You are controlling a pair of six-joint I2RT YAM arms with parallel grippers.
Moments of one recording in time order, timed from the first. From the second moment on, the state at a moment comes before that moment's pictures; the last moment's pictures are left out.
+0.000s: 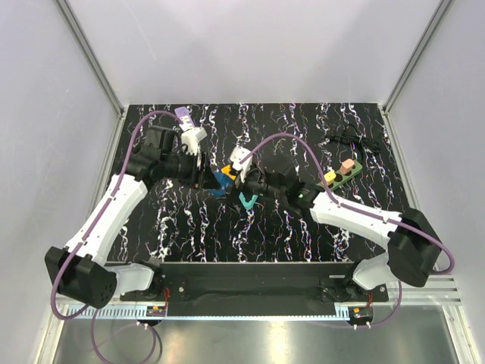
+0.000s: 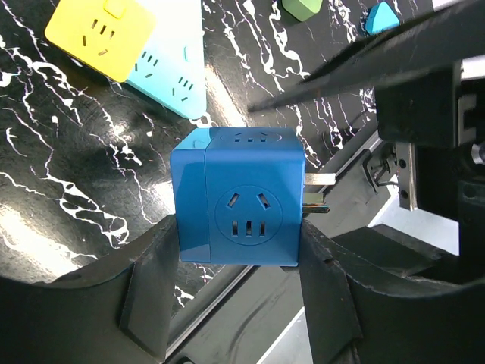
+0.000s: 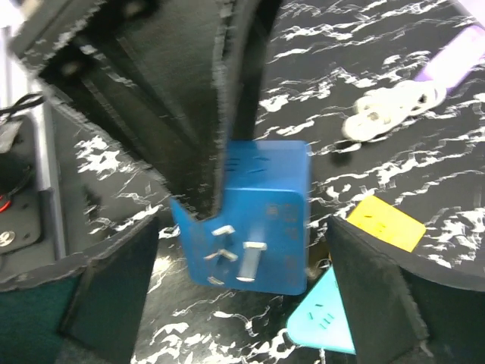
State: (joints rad) left arm -0.32 1.25 1.22 -0.82 0.63 -0.16; right arm 0.89 1.44 1.01 0.19 -0.30 -0.11
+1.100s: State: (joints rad) left arm -0.33 0.89 0.94 -0.36 0.55 -0.56; right arm 0.93 1.37 0.93 0.38 -0.06 0.29
